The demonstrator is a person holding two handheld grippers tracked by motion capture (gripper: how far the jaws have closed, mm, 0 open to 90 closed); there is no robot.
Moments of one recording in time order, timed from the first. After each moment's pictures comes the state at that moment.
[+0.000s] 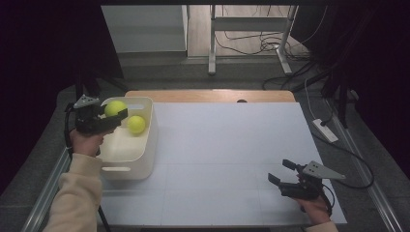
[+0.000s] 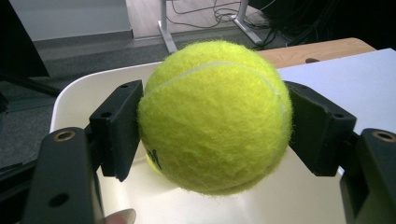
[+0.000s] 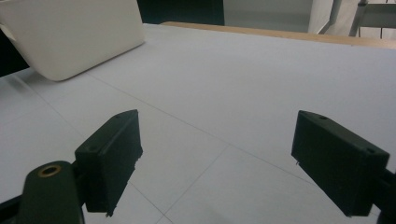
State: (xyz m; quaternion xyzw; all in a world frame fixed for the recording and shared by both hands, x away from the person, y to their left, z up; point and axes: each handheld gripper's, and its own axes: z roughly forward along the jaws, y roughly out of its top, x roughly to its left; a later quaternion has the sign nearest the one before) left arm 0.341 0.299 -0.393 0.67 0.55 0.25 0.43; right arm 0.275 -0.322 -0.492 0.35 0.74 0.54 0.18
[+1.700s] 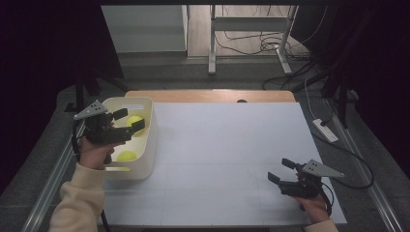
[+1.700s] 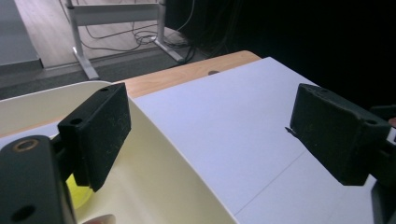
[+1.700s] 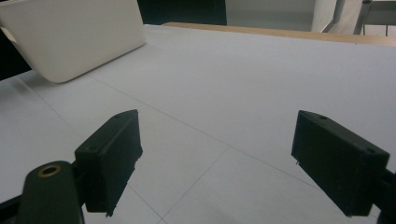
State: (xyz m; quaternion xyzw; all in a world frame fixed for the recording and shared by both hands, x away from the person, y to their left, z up) left arm 0.305 0.259 -0.378 0.70 0.42 0.18 0.54; right arm 0.281 -0.322 -0.494 0.35 0.74 0.55 0.17
